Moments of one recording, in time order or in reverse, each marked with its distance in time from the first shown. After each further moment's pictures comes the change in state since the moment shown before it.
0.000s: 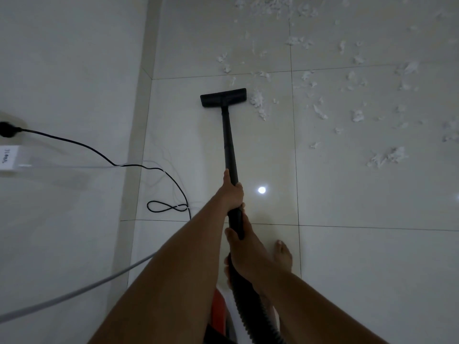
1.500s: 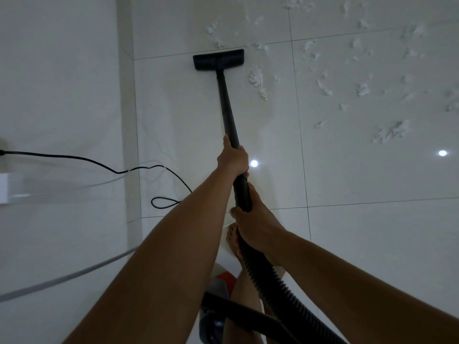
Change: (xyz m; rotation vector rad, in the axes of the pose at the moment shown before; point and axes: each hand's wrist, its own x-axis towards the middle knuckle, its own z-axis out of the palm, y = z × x) left_hand 0.060 0.059 -0.065 0.004 0.084 0.028; right_hand 0.013 -0.114 0.029 0.021 0.027 0.031
